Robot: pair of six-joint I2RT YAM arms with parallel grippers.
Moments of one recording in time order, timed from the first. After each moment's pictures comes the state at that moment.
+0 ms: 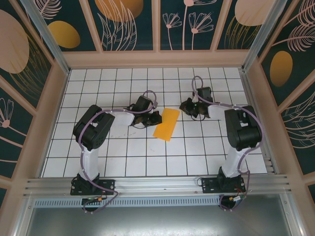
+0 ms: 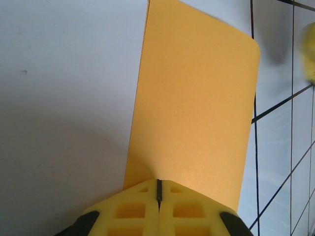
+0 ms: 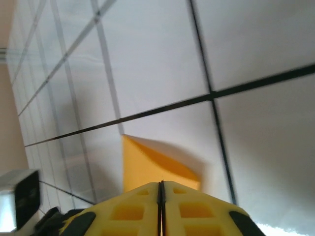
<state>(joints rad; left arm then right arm) -0.60 2.01 1.09 0.04 0.46 -0.72 0.26 1.79 0.96 0.01 -0.51 0.78</state>
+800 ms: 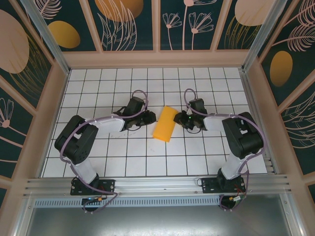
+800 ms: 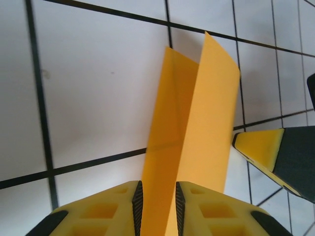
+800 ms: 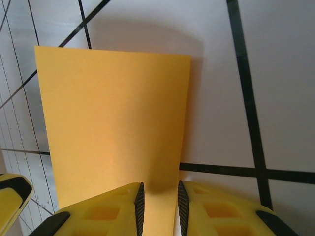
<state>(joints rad) -0.60 1.74 0.91 0.03 0.25 -0.76 0.39 1.73 0.76 0.08 -0.44 0.83</state>
